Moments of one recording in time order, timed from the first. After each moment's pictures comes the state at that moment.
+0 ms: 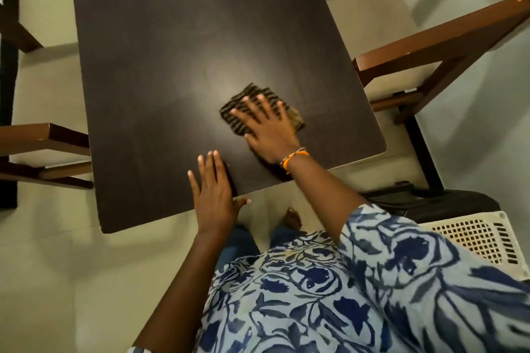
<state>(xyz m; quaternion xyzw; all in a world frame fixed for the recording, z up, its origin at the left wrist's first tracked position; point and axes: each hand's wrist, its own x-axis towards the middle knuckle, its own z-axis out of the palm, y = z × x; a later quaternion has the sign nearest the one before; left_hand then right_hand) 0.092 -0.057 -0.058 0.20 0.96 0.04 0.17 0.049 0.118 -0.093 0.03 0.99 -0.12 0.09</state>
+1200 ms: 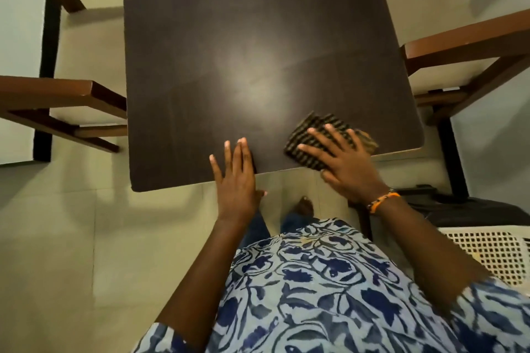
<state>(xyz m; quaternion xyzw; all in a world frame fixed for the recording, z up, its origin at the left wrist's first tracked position) 0.113 -0.074 -0.048 0.20 0.96 -0.02 0.19 0.175 0.152 -0.097 -0.06 0.99 -0.09 0.09</state>
